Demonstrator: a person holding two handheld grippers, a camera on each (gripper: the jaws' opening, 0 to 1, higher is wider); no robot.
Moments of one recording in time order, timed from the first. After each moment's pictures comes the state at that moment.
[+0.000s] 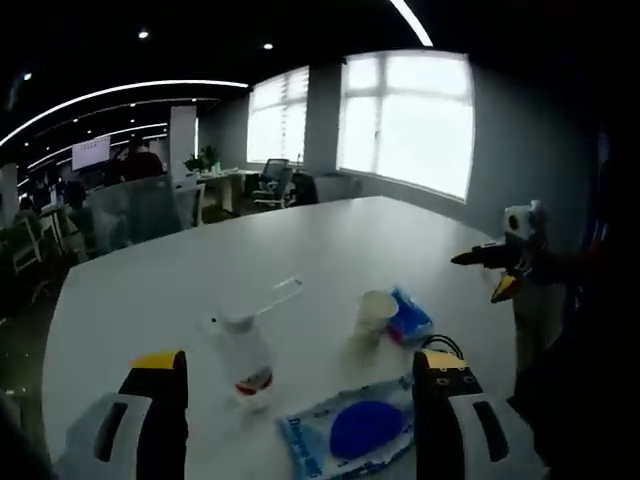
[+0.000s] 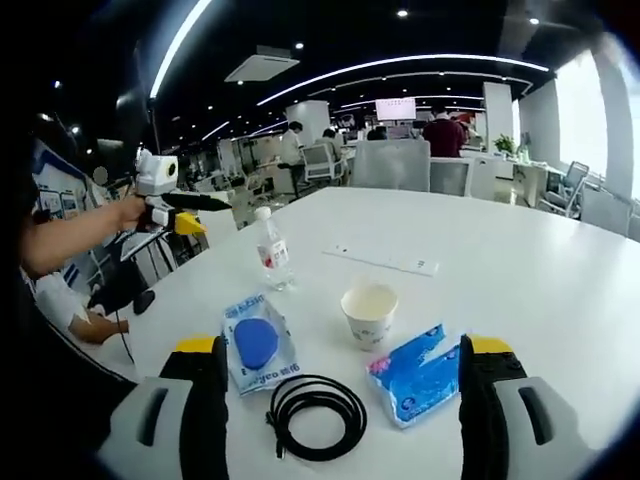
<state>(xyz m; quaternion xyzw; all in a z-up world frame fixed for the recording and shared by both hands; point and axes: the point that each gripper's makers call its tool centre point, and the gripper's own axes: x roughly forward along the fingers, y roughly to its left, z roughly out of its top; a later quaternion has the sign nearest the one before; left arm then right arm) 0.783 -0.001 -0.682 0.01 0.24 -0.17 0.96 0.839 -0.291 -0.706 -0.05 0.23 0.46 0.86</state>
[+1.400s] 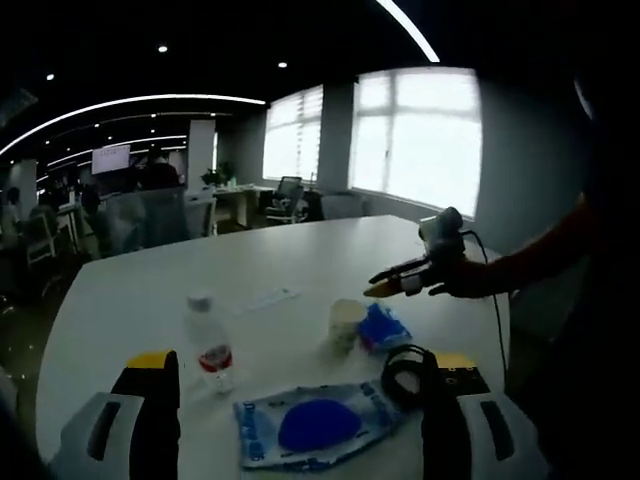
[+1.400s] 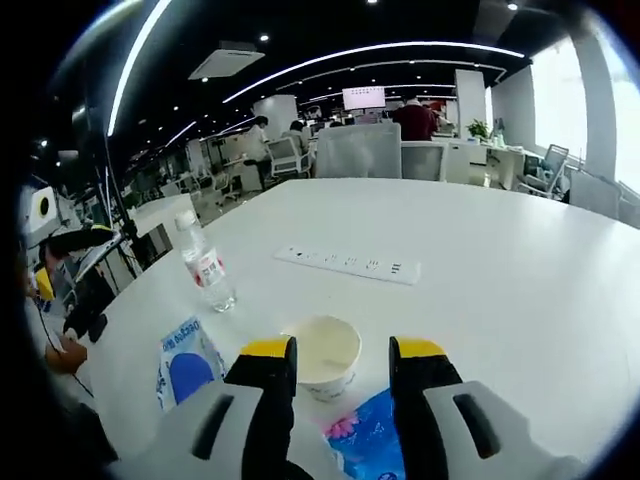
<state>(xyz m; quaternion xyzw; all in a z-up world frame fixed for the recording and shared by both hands) 0.734 -0.052 -0.673 0.00 0.19 -0.14 0.97 0.932 -0.237 -0.760 -0.05 0.28 0.39 0.88</state>
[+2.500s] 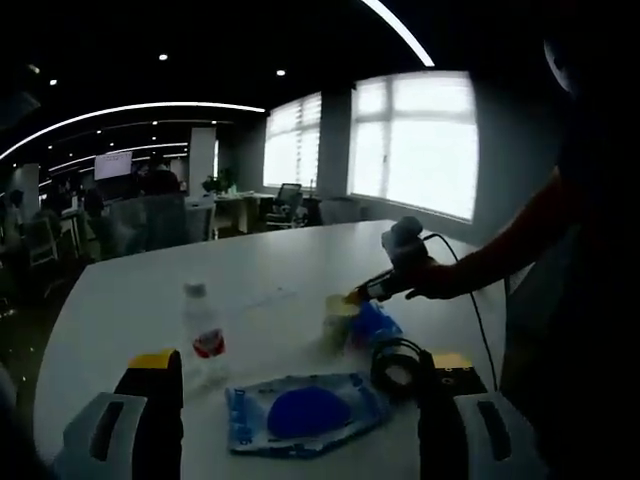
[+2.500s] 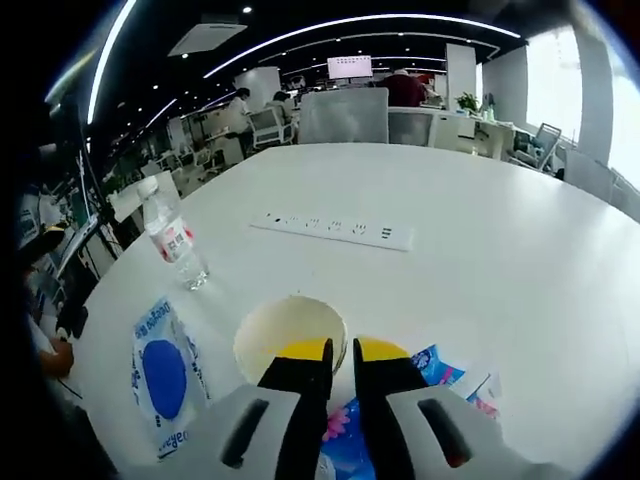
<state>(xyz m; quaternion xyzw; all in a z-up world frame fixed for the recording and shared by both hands) 0.708 -0.050 -0.682 0.00 0.18 -0.13 0.97 0.945 -0.231 -0.805 -0.09 0.33 0.36 0.87</state>
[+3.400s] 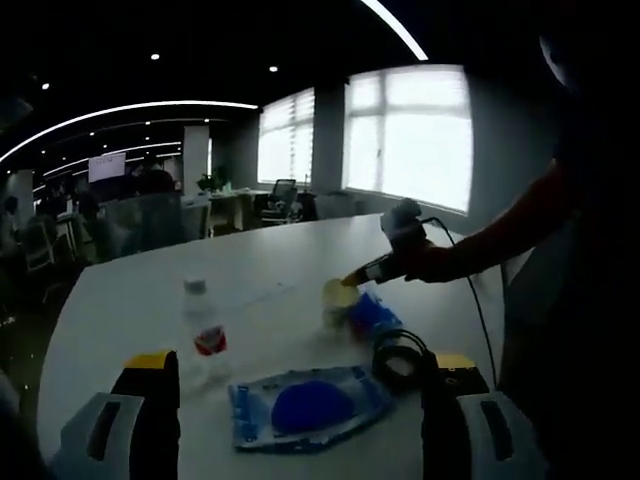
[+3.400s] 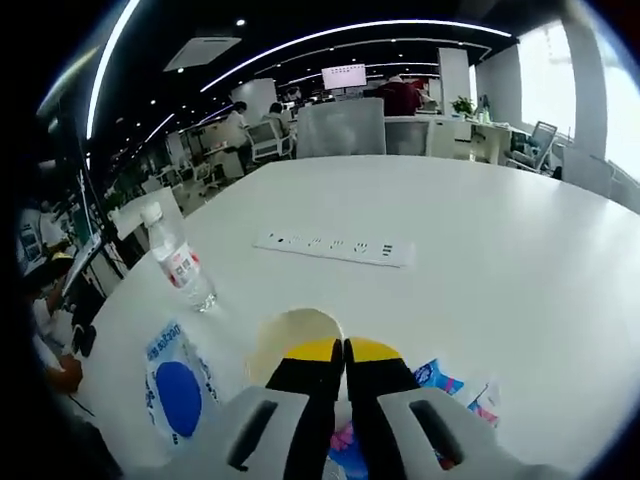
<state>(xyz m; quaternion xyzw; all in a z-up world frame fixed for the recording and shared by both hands) 0.706 -0.049 -0.683 0.02 0.19 -0.15 0.97 0.954 -0.226 -0.782 -0.05 0.31 0.36 0.88</state>
